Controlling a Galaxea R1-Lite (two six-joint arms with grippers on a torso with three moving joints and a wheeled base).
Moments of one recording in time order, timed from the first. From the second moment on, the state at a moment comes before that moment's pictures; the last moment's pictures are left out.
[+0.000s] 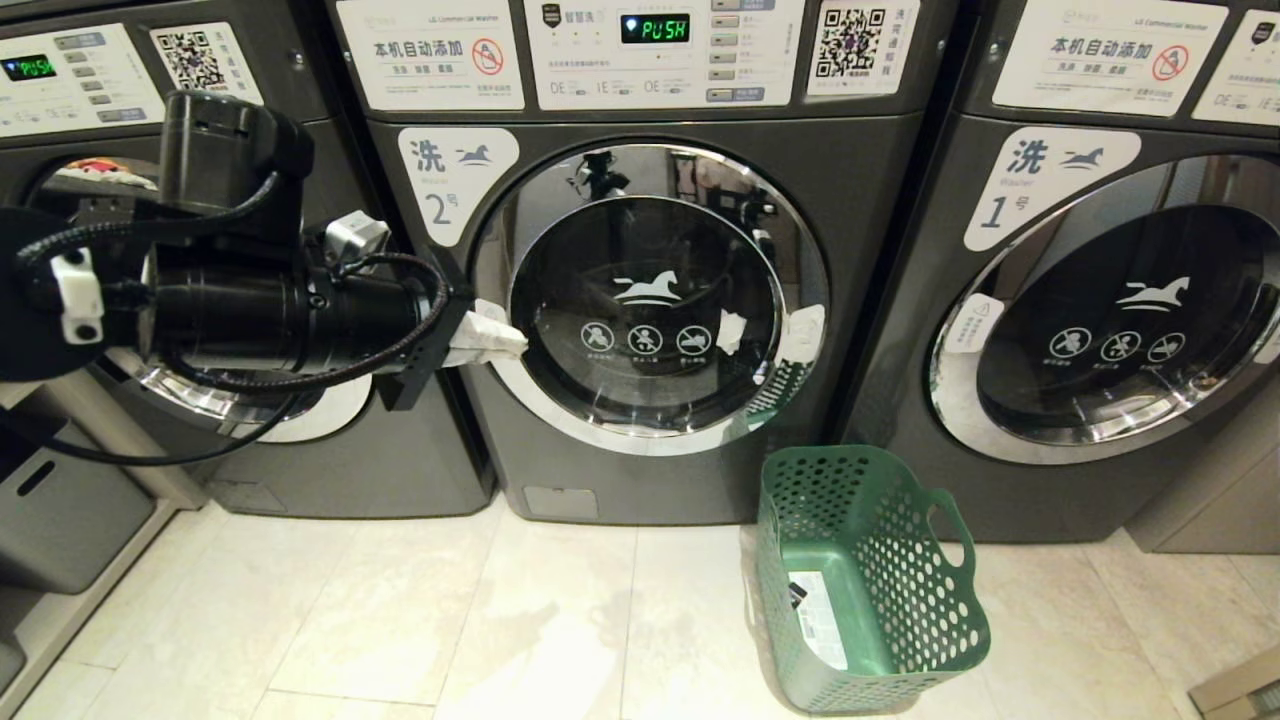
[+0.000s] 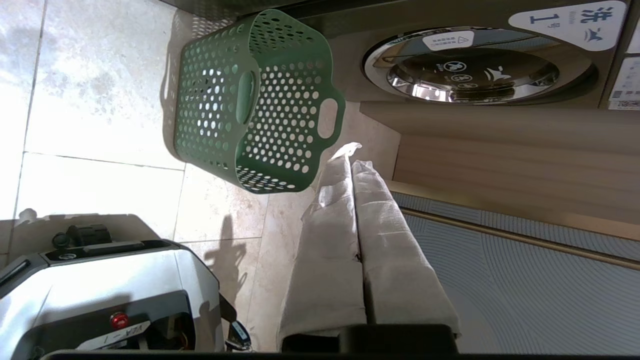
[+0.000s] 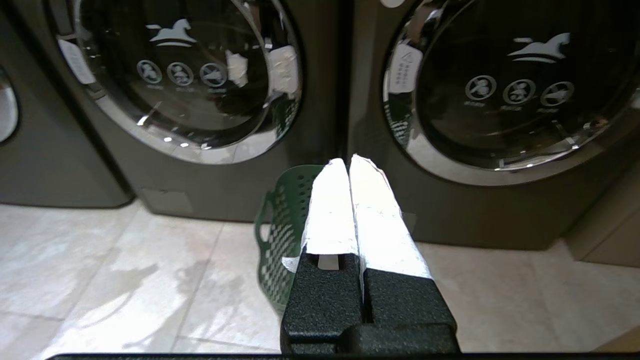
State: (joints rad) left arm -0.38 1.65 -1.37 0.16 -0.34 -0.87; right arm -0.01 0.28 -0.43 0.04 0.07 0.01
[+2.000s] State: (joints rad) left arm -0.38 1.44 -1.34 0.20 -0.10 -0.77; right arm 0.19 2.67 -1.91 -0.95 0.08 0.08
